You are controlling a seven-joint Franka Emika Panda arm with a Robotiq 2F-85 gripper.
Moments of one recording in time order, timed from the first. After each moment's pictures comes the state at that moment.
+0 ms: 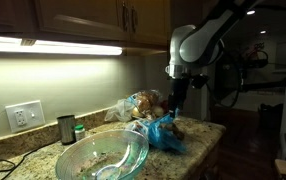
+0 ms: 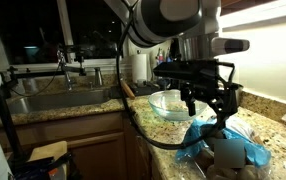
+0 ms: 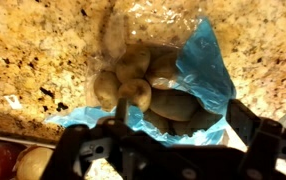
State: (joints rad) arm -0.14 -0.07 -0.14 -2.39 -0.11 2.51 -0.14
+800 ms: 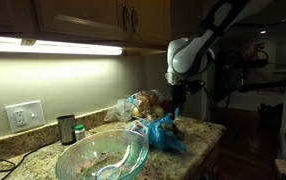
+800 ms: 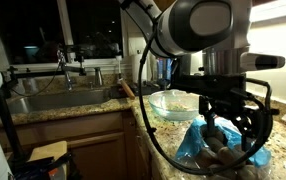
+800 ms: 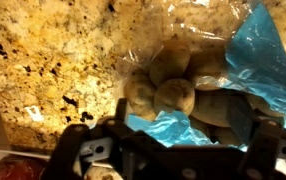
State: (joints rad) arm -0.16 0.09 -0.19 -2.27 -0.12 2.51 -0.13
